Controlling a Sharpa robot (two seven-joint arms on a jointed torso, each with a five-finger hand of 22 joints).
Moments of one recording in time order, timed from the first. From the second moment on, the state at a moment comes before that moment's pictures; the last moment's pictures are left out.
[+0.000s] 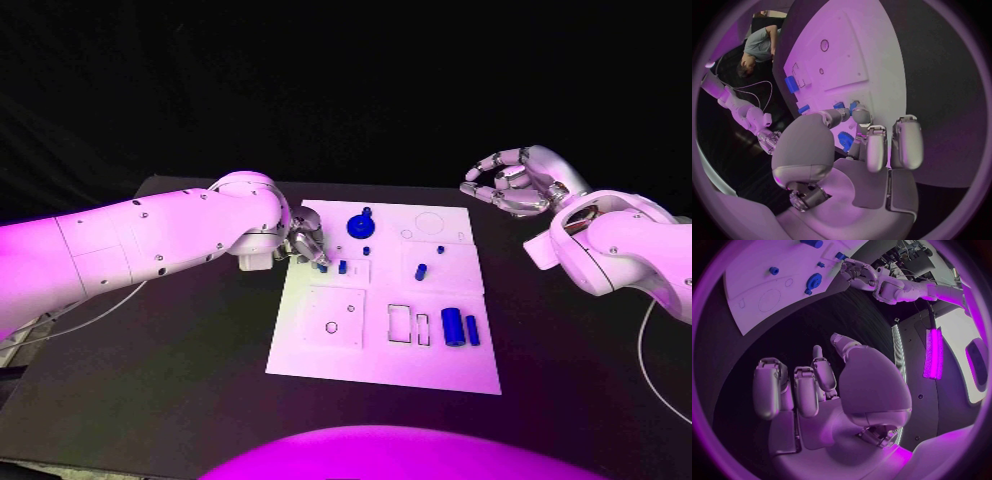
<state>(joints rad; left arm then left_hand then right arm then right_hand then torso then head) 1.28 -0.71 -0.08 1.38 -1.08 0.28 -0.51 1.10 -0.16 0.77 0.16 0.21 0.79 0.07 0.88 0.66 1.23 -0.02 1.10 0.73 1.47 -0.07 1.56 1.31 0.06 1.45 0.02 1.40 1.30 1.30 -0.91 -0.14 1.54 -0.80 -0.53 0.10 1.23 -0.16 0.37 0.18 0.22 0.78 0.14 0.42 0.62 1.34 0.06 1.31 1.28 1.47 -0.02 1.50 1.31 0.05 1.47 0.08 1.35 1.31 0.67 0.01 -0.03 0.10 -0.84</state>
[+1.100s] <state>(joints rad) 1.27 -0.70 -0.08 1.37 -1.09 0.29 -0.51 1.09 -0.15 0.78 0.16 0.21 0.79 0.07 0.90 0.66 1.24 -0.02 1.11 0.73 1.46 -0.07 1.56 1.31 0.06 1.45 0.02 1.40 1.30 1.30 -0.92 -0.14 1.54 -0.80 -0.53 0.10 1.23 -0.16 0.37 0.19 0.22 0.78 0.14 0.42 0.62 1.34 0.06 1.31 1.28 1.47 -0.02 1.50 1.31 0.05 1.47 0.08 1.35 1.31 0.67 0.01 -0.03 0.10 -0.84</state>
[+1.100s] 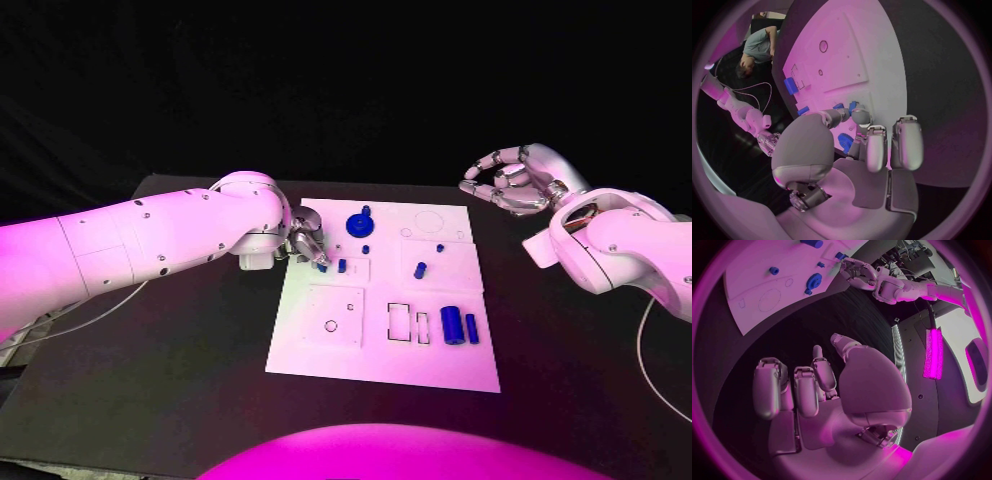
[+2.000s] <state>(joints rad) 1.25 -0.77 -0.07 1.46 -1.09 0.15 -0.50 1.09 -0.15 0.78 0.16 0.21 0.78 0.06 0.91 0.67 1.24 -0.03 1.12 0.74 1.47 -0.08 1.56 1.31 0.06 1.45 0.01 1.42 1.31 1.30 -0.92 -0.14 1.54 -0.80 -0.53 0.10 1.23 -0.16 0.37 0.19 0.22 0.78 0.14 0.42 0.62 1.34 0.06 1.31 1.28 1.47 -0.02 1.50 1.31 0.05 1.47 0.08 1.35 1.31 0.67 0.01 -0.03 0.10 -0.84</state>
